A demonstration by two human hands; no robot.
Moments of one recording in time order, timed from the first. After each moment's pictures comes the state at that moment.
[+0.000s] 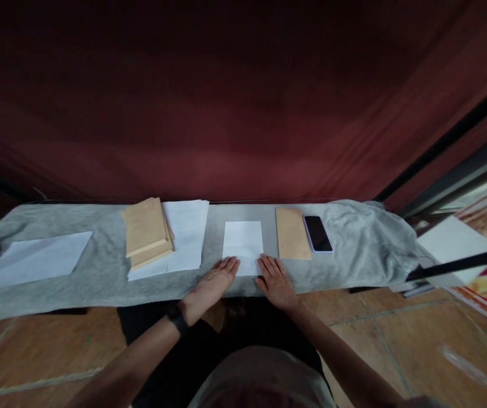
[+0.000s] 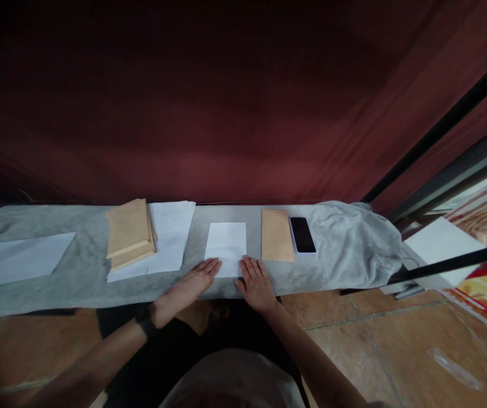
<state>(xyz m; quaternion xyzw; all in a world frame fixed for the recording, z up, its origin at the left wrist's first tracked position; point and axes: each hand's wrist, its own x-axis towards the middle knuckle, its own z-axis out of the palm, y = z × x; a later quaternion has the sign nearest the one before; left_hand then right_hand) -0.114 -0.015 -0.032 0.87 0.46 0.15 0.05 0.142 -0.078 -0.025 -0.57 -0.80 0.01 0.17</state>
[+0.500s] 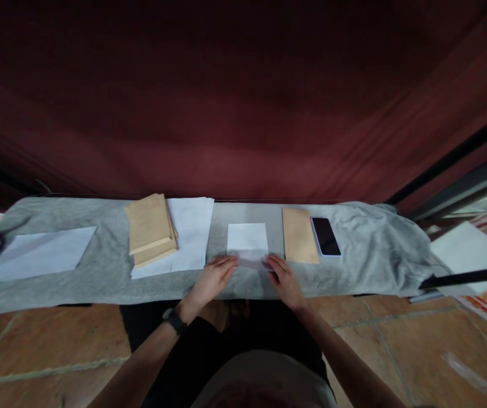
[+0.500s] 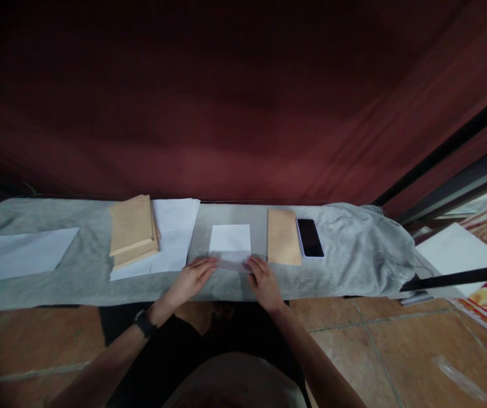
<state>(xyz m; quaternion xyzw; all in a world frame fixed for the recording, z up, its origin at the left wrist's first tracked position) -0.119 -0.006 0.014 0.84 0.45 0.22 0.21 0.153 -0.059 -0.025 -0.57 -0.75 0.14 0.30</state>
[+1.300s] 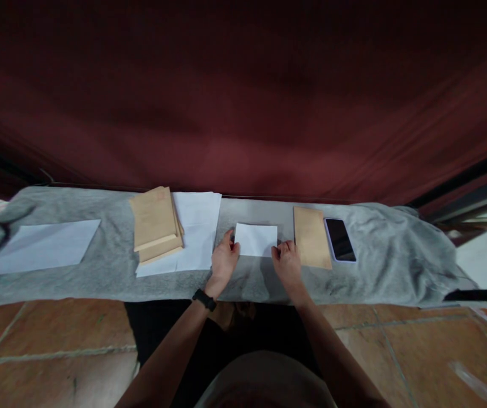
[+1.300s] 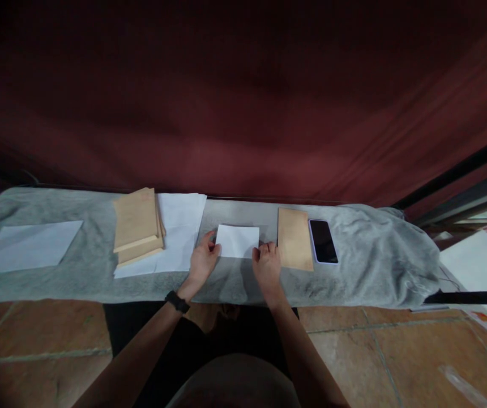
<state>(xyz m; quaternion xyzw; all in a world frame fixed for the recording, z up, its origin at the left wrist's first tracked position) -0.087 0.048 0.001 0.62 0.70 0.27 0.23 0.123 0.010 -0.032 -0.71 -0.66 0.01 0.26</state>
